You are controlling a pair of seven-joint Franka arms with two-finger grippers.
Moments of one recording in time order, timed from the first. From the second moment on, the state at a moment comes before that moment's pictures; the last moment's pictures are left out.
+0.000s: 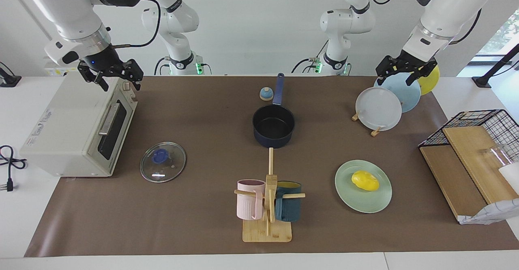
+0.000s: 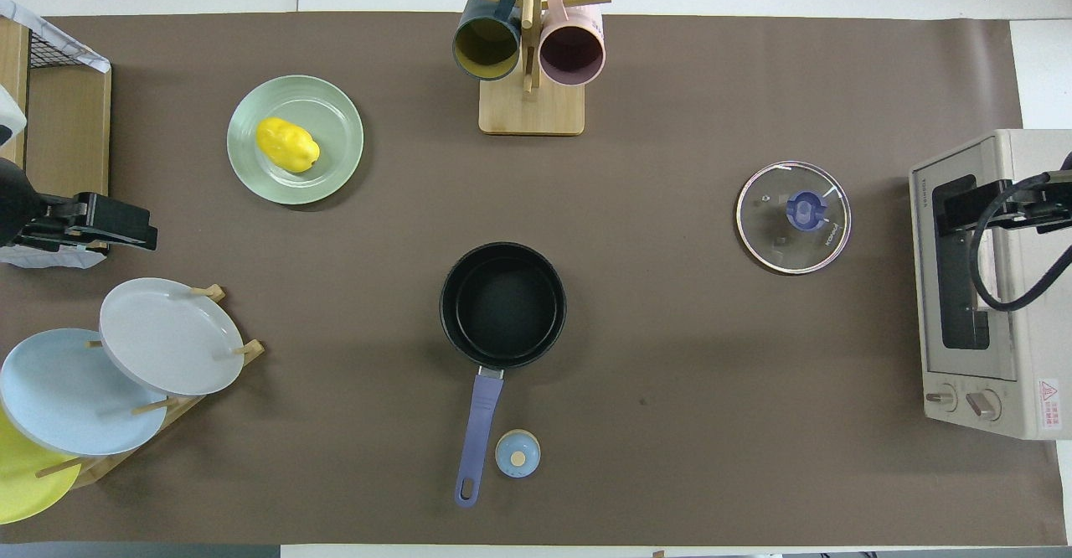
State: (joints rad) left arm -0.07 -0.05 -0.03 -1.63 -0.04 1.54 -0.03; right arm -0.02 -0.02 -0.02 -1.61 -0.01 1.53 -0.05
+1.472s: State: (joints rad) left arm -0.15 0.71 0.02 -1.22 -0.02 2.03 -1.00; right arm 0.01 0.10 0.00 -1.74 0.02 1.85 -0.07
